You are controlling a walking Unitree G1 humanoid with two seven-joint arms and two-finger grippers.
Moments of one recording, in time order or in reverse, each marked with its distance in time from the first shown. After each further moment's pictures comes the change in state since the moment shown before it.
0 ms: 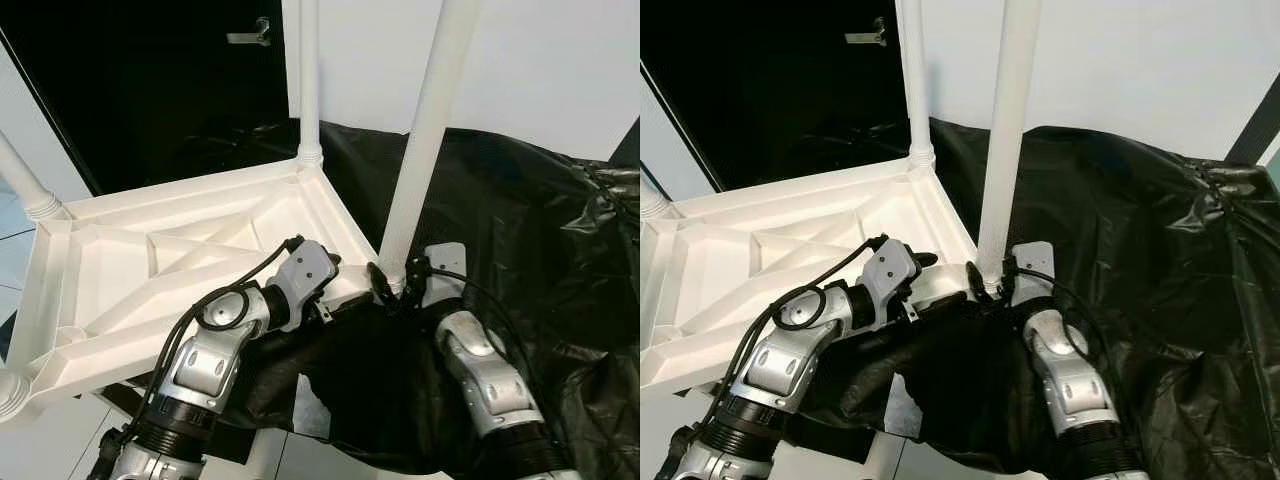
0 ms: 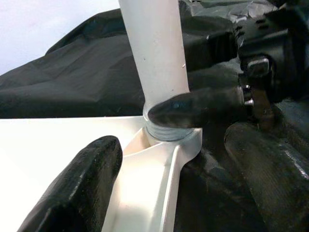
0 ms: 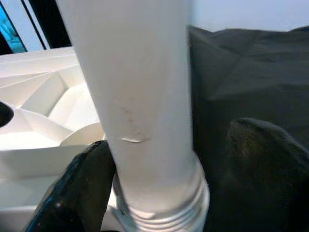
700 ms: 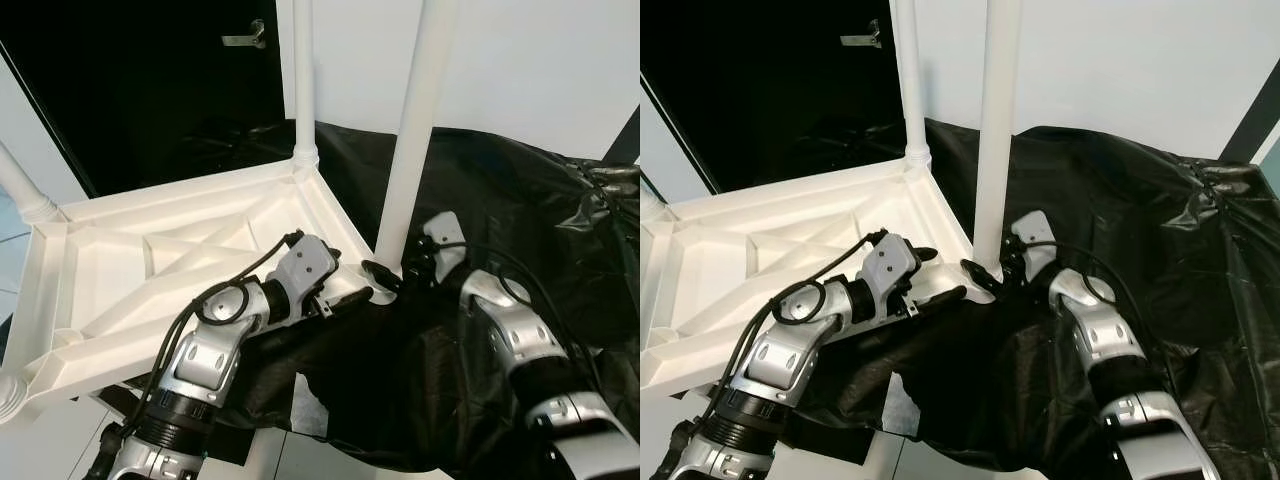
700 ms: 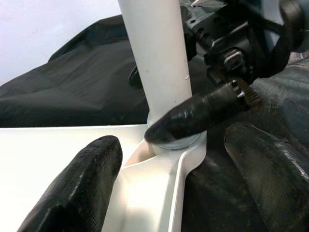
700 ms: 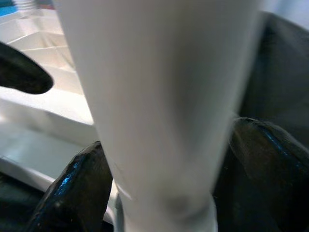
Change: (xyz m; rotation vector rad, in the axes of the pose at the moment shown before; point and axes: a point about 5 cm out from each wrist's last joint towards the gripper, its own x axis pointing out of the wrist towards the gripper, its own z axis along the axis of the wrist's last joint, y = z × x) left arm 0.001 0.006 0.005 0.014 -0.011 0.009; right arm 0.039 -0.024 0.011 -0.160 0.067 0.424
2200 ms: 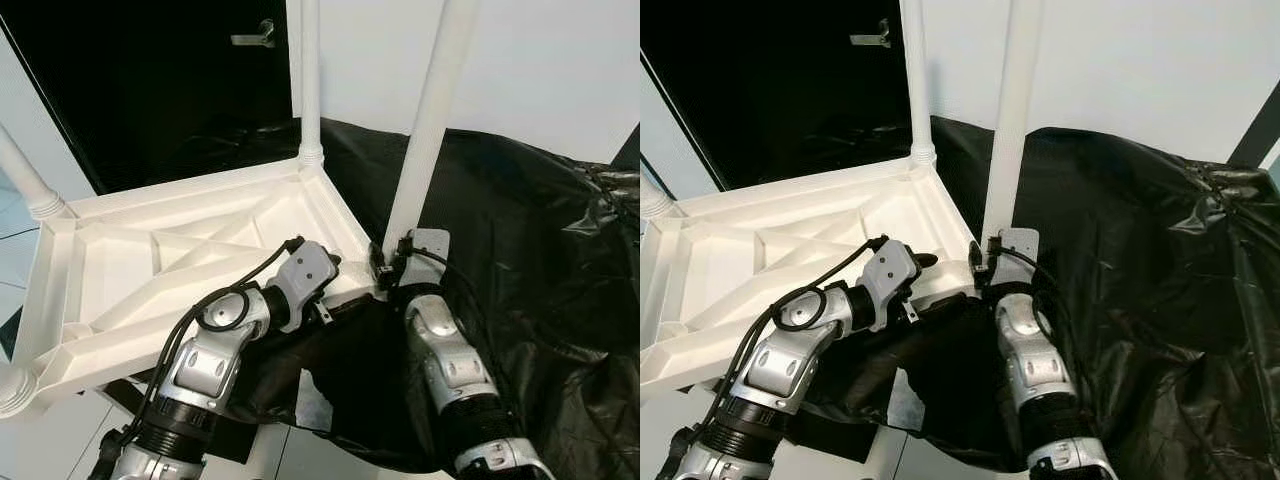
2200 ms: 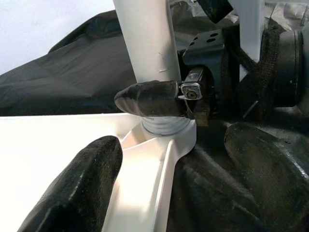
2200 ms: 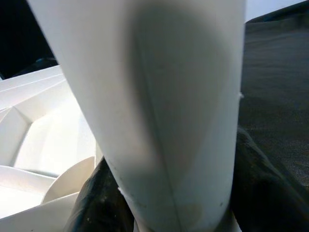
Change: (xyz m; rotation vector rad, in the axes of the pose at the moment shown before) left arm 0.000 -0.007 -0.004 -0.016 0.009 -0.010; right arm 0.011 0.042 -0.003 0.305 -0.055 -0.696
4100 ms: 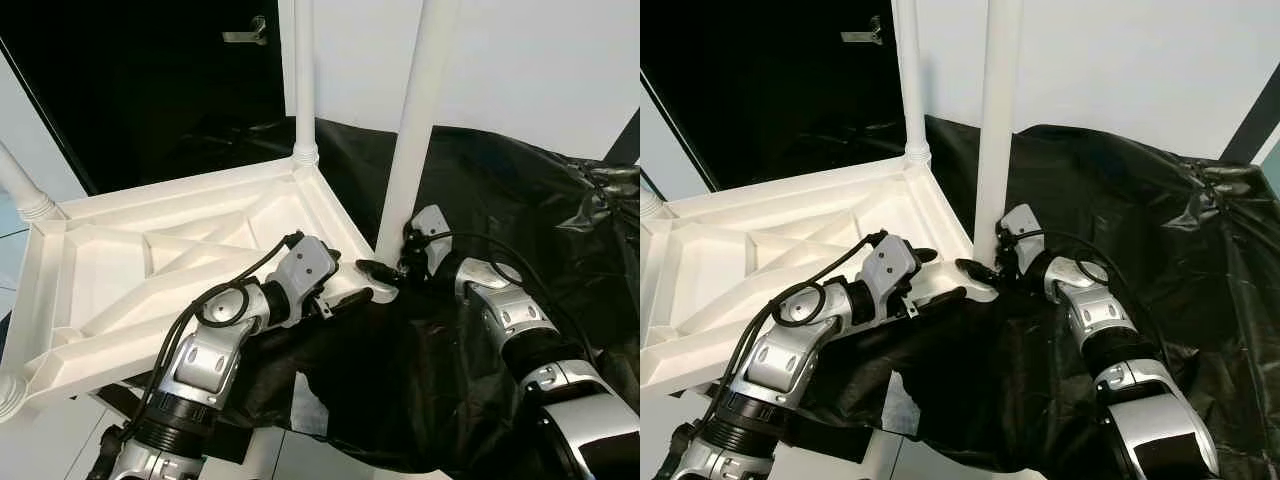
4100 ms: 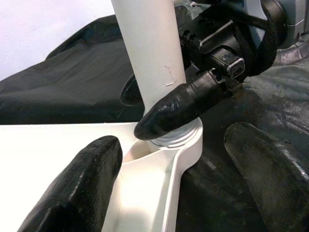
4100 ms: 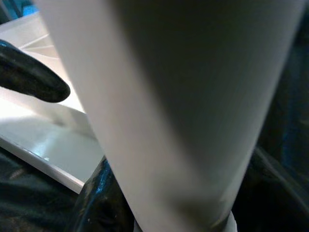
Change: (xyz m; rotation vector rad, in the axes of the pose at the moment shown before) left arm 0.000 0.004 0.004 0.013 -0.007 0.011; right arm 0.028 -0.036 0.015 -0.276 0.098 0.820
